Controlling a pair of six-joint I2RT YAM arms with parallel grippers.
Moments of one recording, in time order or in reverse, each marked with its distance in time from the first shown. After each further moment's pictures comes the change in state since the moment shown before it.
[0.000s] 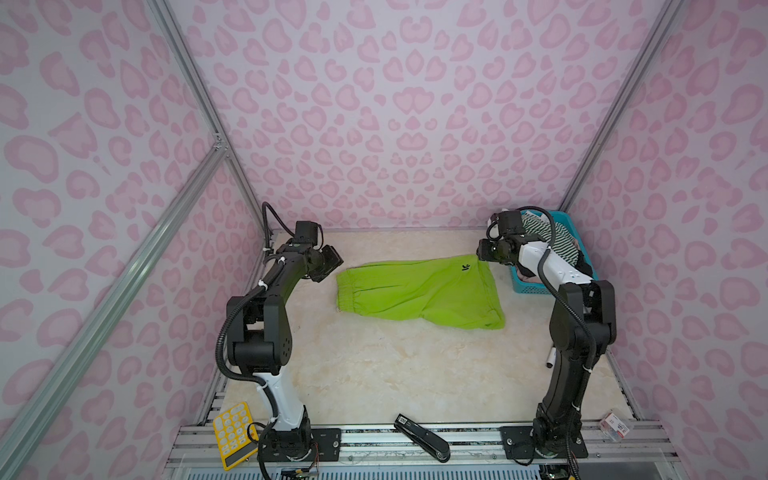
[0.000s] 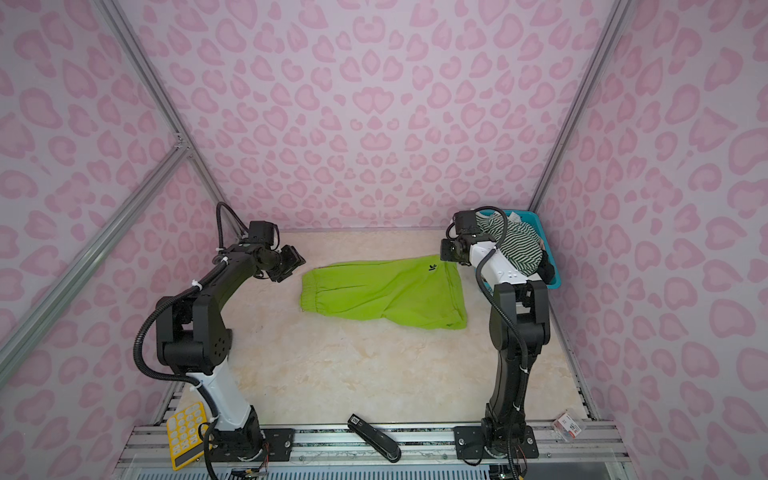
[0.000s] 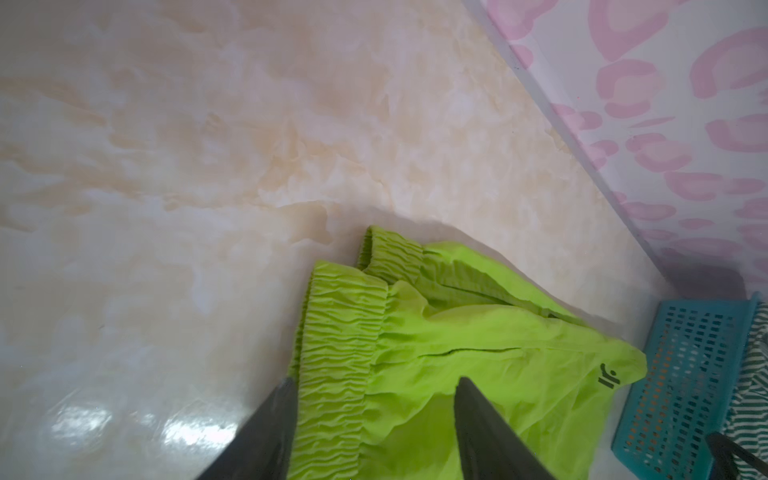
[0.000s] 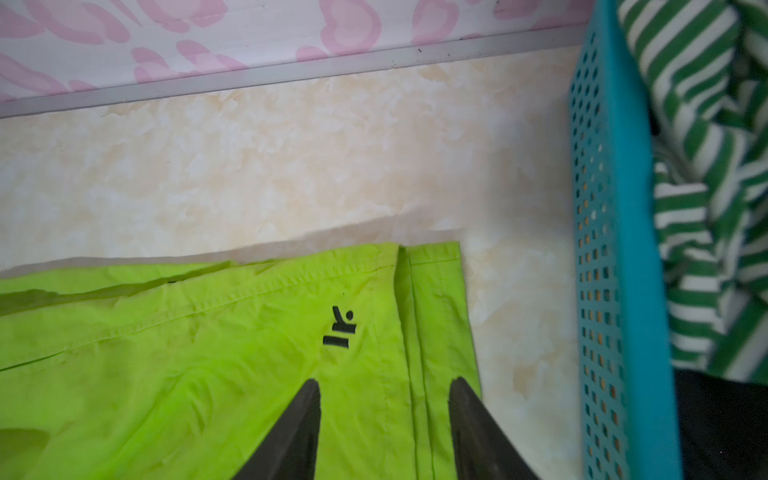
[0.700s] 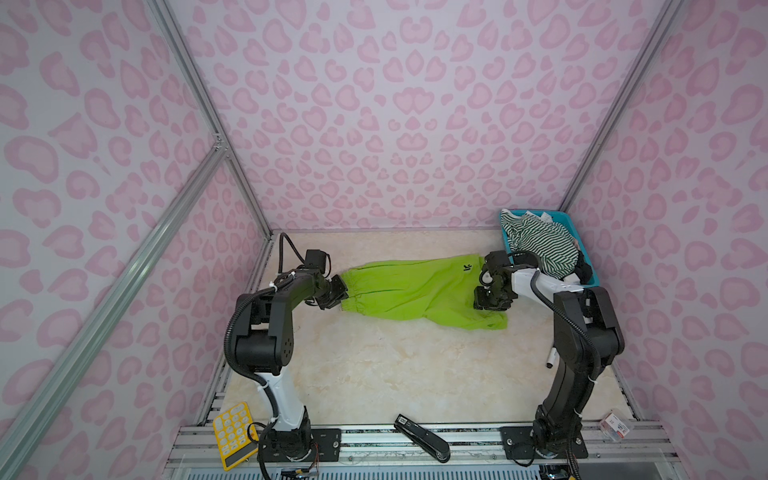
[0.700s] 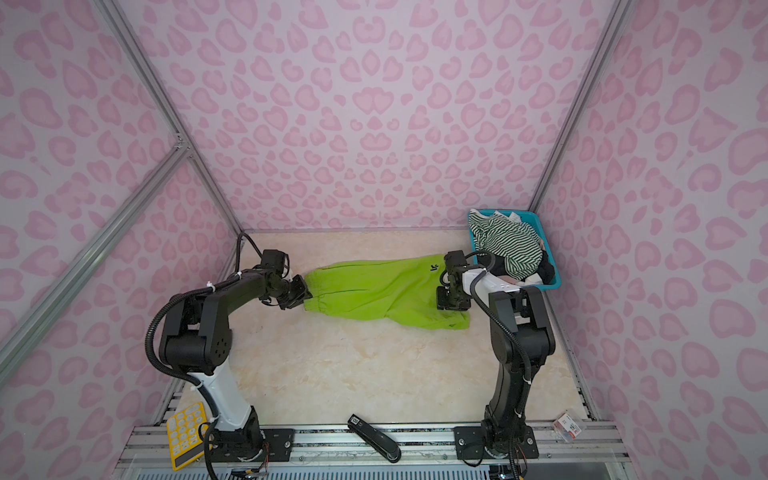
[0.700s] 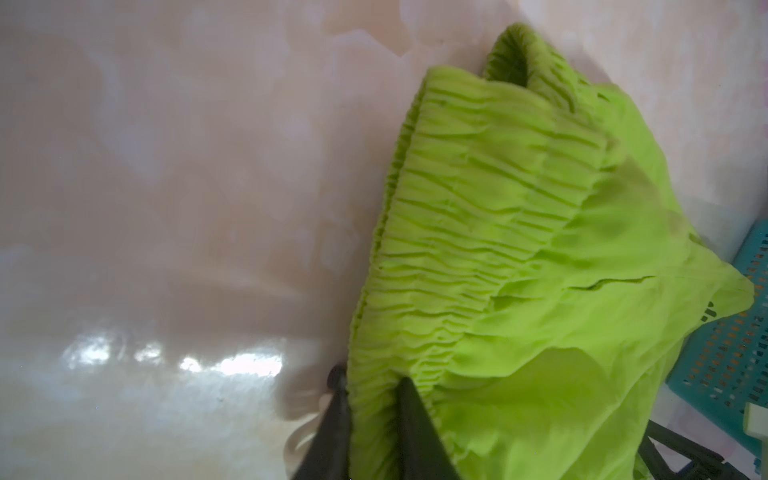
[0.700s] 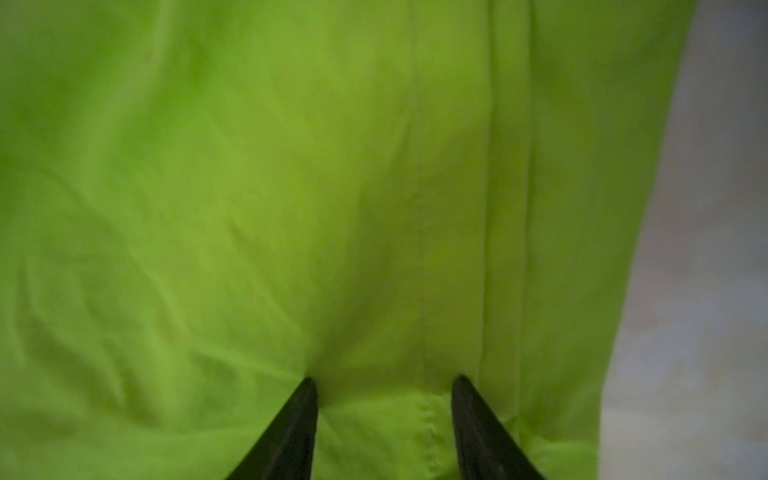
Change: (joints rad) left arm -0.021 0.026 -0.293 0.147 0.132 0.021; right arm 0.070 -0.062 -0.388 -0.082 -0.002 0.043
